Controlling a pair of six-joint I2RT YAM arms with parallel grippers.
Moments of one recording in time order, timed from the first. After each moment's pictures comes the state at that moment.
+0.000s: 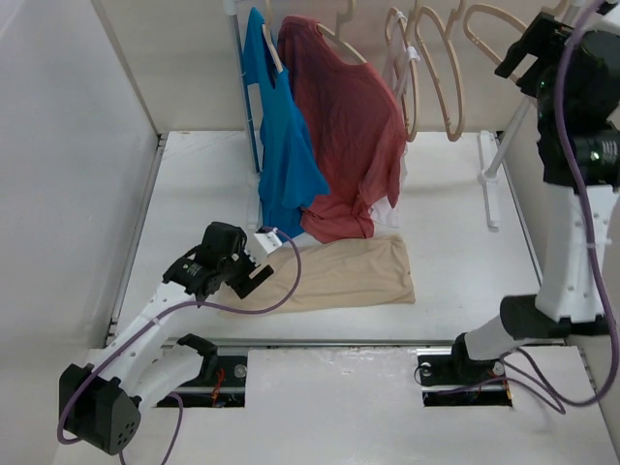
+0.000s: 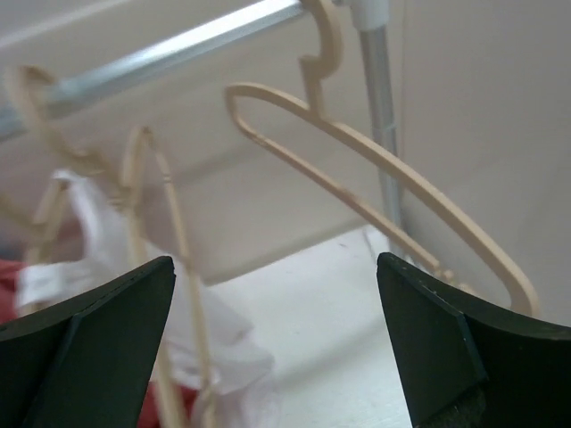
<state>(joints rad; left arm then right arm) -0.43 0.91 0.66 -0.64 0.08 0.53 0.07 1.49 2.32 -0.75 0.37 0.23</state>
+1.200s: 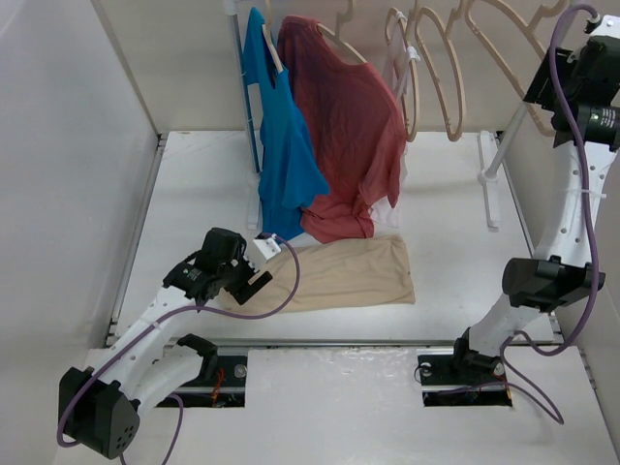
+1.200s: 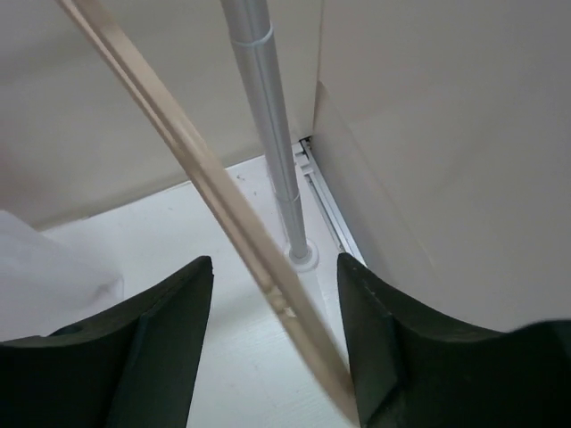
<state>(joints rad) -0.43 0.88 0.61 -0.65 0.08 0.52 -0.26 1.74 2.28 -0.80 0.13 0.04</state>
